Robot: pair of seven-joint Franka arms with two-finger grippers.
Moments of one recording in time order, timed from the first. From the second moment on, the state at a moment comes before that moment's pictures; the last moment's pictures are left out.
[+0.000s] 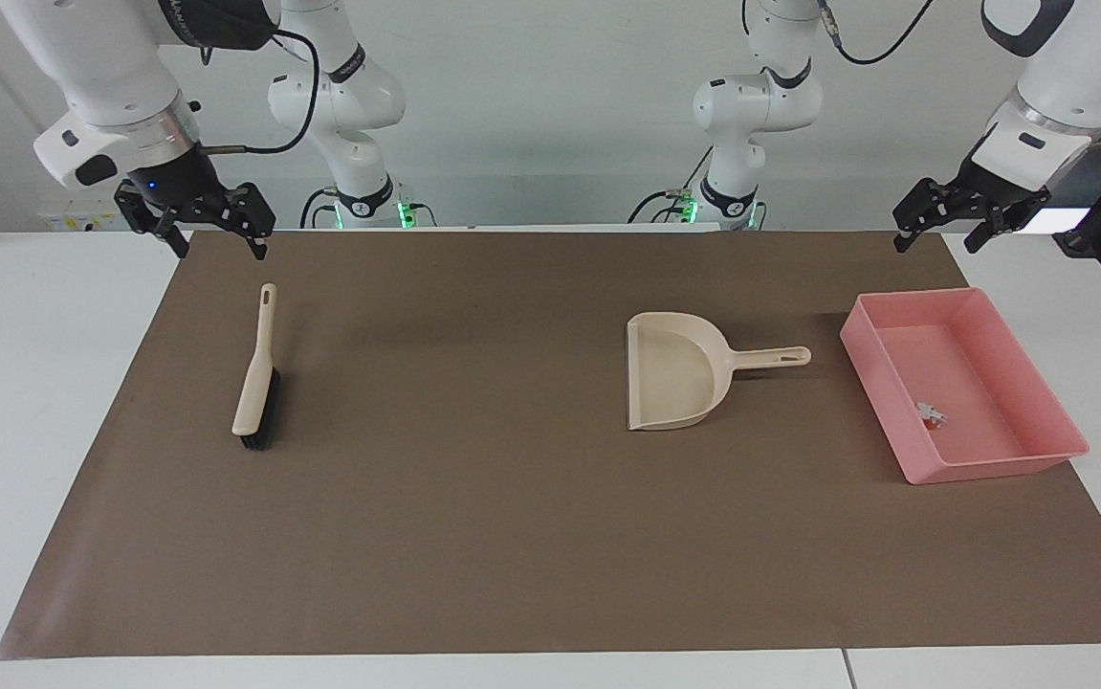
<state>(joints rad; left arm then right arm) -0.01 0.01 0.02 -1.49 -0.01 1.44 0.10 0.05 -0.01 -0.06 -1.55 -0.03 1.49 0.03</state>
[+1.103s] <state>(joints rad) -0.01 -0.04 0.02 -1.61 -0.01 1.54 0.10 0.05 -0.01 -0.06 -1.55 -0.03 1.47 0.04</state>
